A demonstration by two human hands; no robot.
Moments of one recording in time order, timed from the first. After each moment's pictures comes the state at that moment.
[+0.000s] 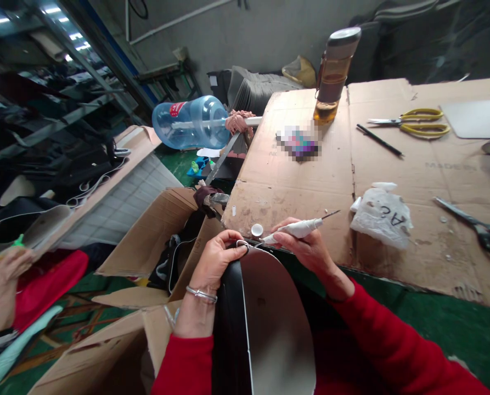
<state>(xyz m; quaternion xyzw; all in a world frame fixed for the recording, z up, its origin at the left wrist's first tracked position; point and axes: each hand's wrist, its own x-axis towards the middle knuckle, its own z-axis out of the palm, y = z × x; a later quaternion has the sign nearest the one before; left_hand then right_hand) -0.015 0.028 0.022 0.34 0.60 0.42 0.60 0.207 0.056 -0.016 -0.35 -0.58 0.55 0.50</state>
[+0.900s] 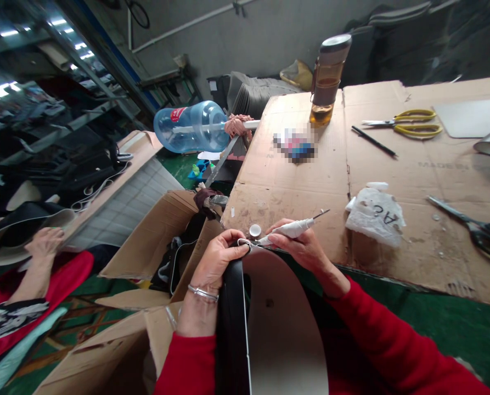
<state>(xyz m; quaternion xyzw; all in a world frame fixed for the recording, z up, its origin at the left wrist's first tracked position) -0.003 0.028 0.035 0.32 0.57 0.42 0.63 0.210 0.057 -0.014 -0.34 -0.59 0.55 0.49</state>
